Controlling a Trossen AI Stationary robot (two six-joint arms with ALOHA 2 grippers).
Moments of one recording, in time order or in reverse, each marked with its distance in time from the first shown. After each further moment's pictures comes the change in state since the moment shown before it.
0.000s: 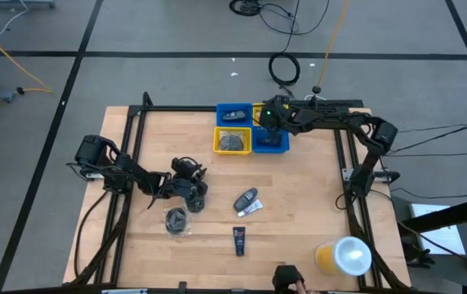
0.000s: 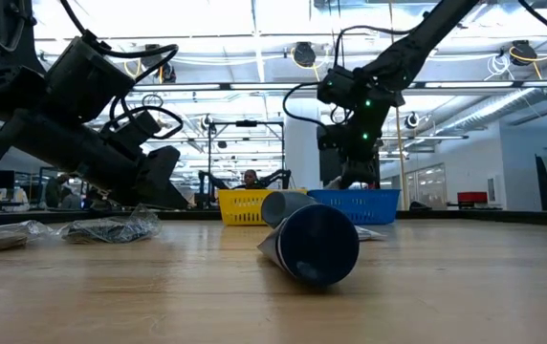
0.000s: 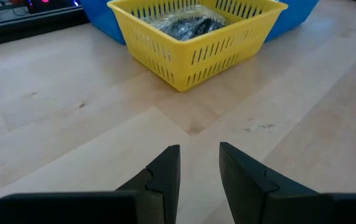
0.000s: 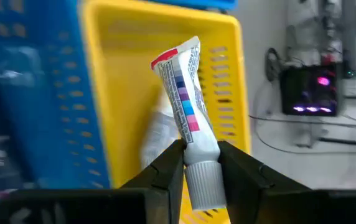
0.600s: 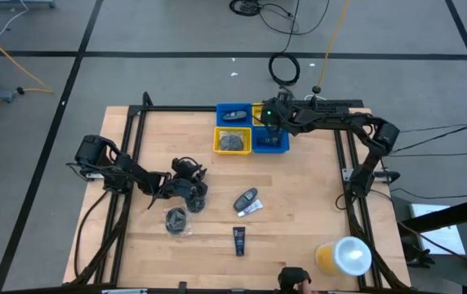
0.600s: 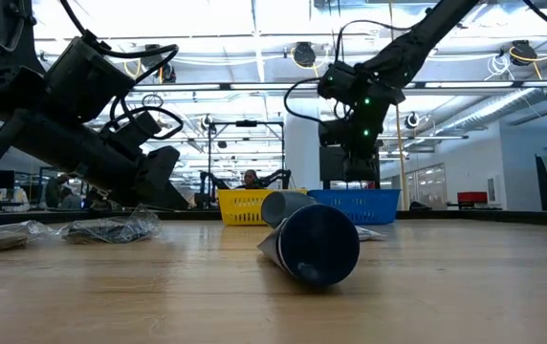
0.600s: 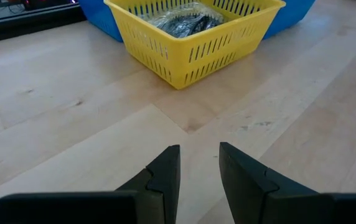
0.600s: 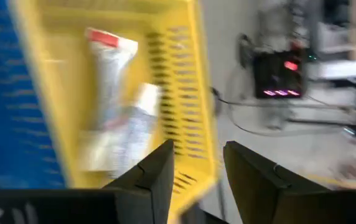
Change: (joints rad) left arm -0.001 0.000 0.000 -0.001 0.010 -0.003; right arm 0.013 -0.021 0.000 0.005 0.163 -0.002
